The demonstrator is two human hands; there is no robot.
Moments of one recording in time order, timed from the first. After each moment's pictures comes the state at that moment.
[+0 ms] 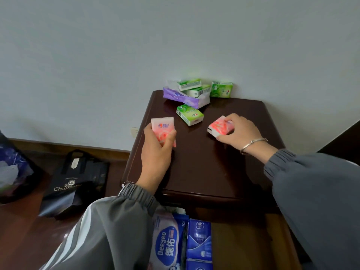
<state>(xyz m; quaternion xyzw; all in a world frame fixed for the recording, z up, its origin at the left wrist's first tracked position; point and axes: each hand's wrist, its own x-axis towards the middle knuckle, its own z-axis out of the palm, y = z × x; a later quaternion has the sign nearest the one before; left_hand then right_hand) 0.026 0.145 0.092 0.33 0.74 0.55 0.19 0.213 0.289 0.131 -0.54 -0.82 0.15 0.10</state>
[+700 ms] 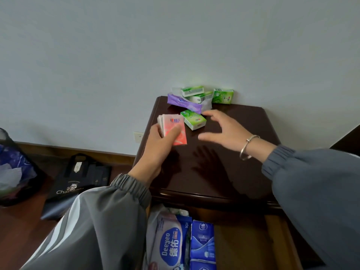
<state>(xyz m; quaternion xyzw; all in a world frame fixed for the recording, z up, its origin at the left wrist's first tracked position) 0.012 0.146 0.122 0.28 0.60 0.62 0.41 0.181 0.258 0.162 -0.35 -0.88 0.27 0.17</state>
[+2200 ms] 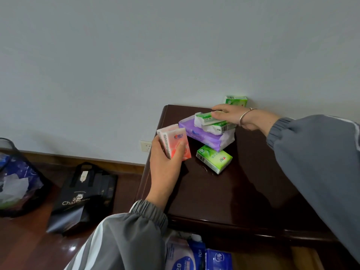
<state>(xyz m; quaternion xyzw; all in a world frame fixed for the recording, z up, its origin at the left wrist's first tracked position) 0.006 0.157 0.094 0.32 0.65 0.66 0.21 0.133 0.379 0.161 -0.45 -0.81 0.39 0.06</state>
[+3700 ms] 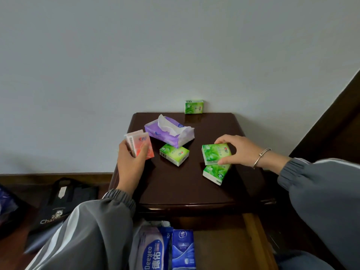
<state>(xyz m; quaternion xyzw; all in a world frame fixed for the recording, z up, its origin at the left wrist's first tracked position) 0.003 0.163 0.083 0.33 0.70 0.61 0.17 0.301 0.284 0.156 -0.41 -0.88 0.22 0.07</state>
